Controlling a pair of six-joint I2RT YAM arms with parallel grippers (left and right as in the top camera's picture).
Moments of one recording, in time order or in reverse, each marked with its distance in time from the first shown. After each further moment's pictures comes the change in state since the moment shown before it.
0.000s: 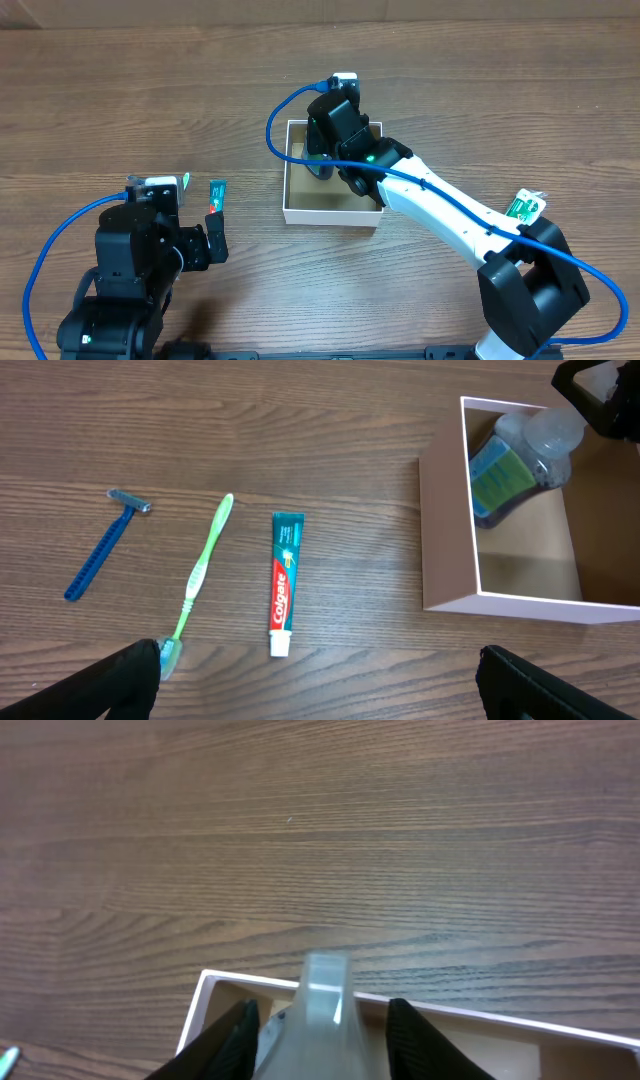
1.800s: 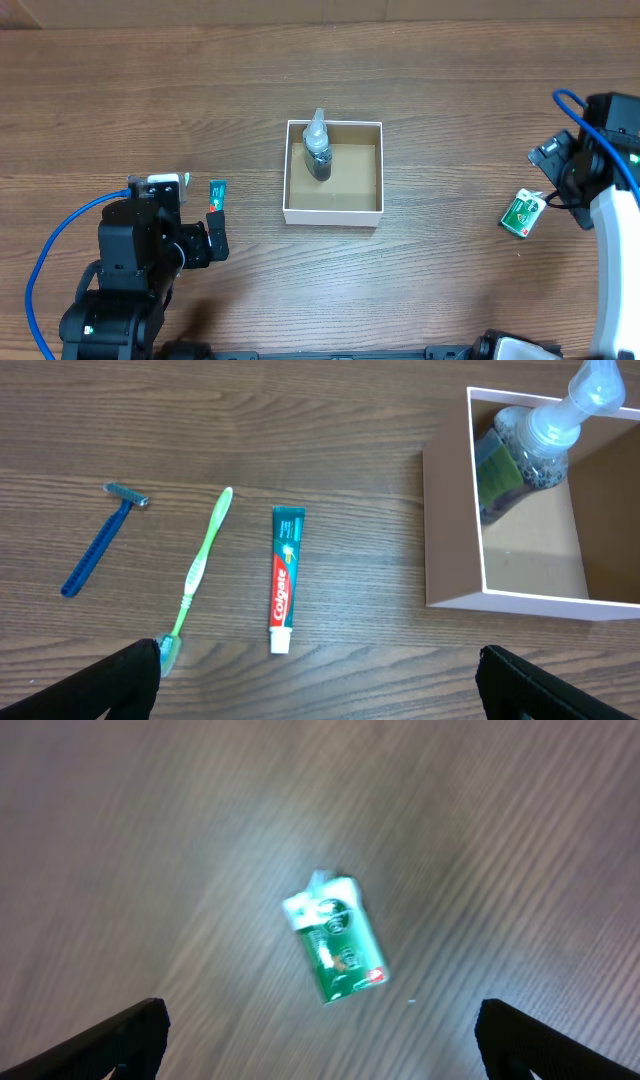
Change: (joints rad) left arm 0.000 0.026 0.000 0.001 0.000 0.000; right arm -0.948 -0.432 -0.071 -0.856 -0.073 0.211
